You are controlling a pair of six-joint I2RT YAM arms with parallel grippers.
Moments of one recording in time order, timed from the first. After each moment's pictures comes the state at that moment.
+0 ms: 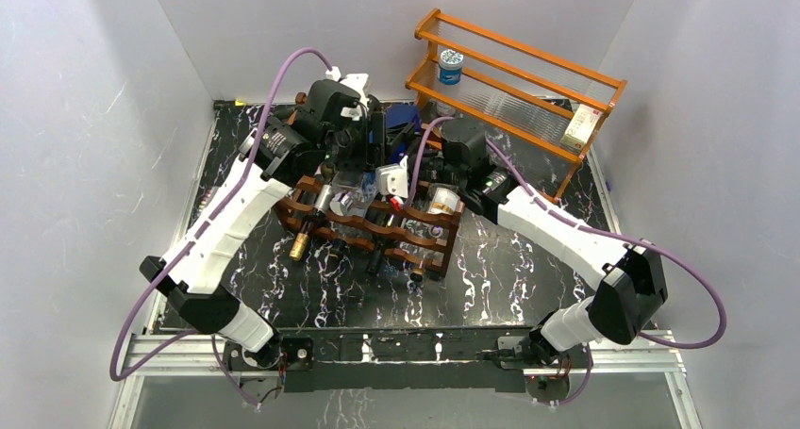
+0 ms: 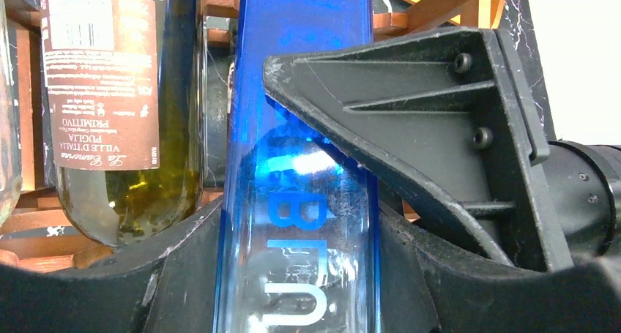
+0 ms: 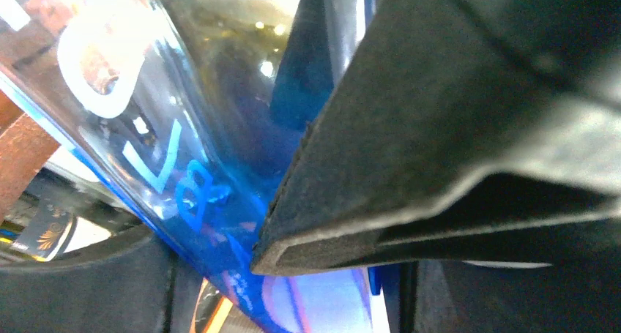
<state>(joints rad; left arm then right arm) -0.72 1.53 1.94 -1.13 -0.13 -0.47 0.77 1.44 1.24 0.01 -0.53 -1.23</state>
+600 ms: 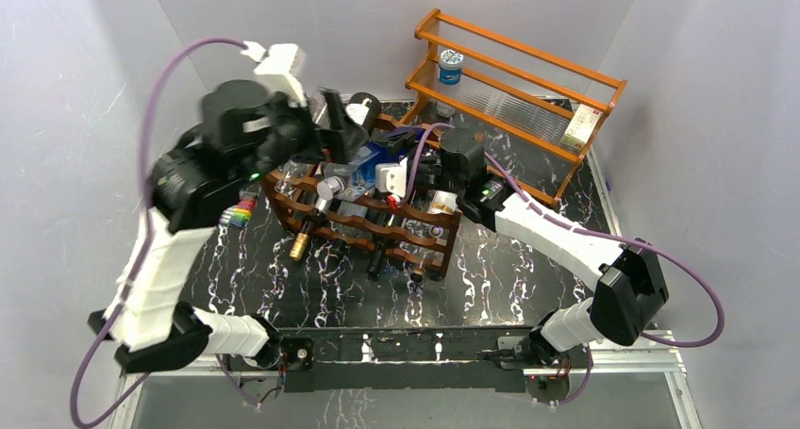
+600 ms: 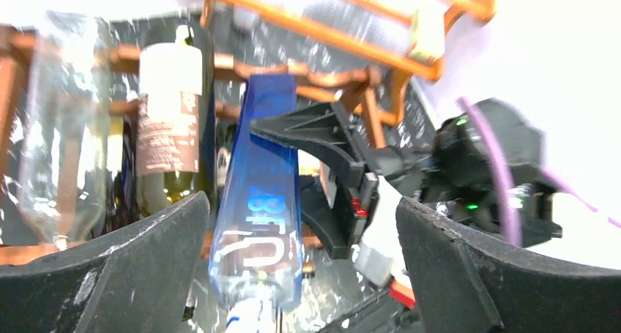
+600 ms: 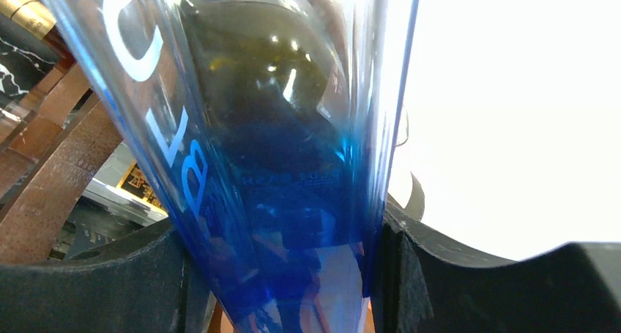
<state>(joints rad) -0.72 1.33 2.01 -1.06 -0.14 -0.42 0.78 1.42 1.16 0.13 -0.51 -1.08</state>
